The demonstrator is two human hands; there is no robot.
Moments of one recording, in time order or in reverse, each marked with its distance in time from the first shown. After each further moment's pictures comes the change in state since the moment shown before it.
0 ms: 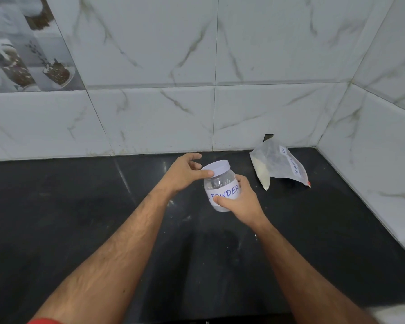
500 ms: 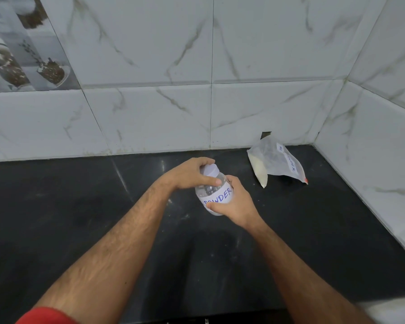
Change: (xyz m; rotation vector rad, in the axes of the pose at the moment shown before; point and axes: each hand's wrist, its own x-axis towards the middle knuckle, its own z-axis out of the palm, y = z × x) left_hand 0.003 0.015 0.007 0.279 -0.297 0.053; right_hand -0.006 0.001 0.008 -0.117 -0.053 -0.036
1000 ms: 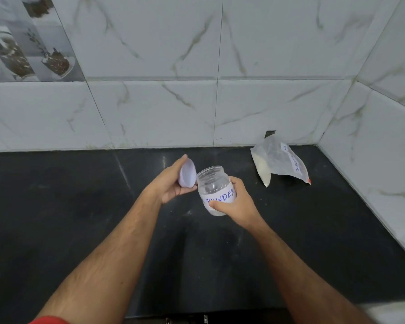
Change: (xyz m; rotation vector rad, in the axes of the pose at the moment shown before) left_hand -0.009 -0.060 0.003 -1.070 0.193 -0.307; right_hand -0.002 0.010 0.006 0.132 -0.041 0.034
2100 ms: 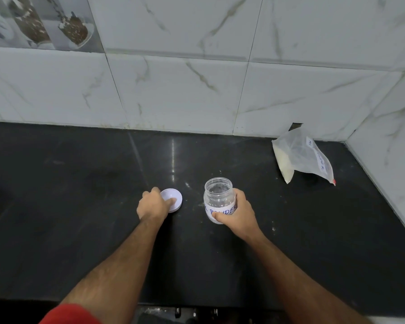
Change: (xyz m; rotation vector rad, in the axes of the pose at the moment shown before) left_hand 0.015 -0.100 -0.110 1.167 0.720 -0.089; right_hand -0.002 0.037 0.059 -0.074 -0.005 0.048
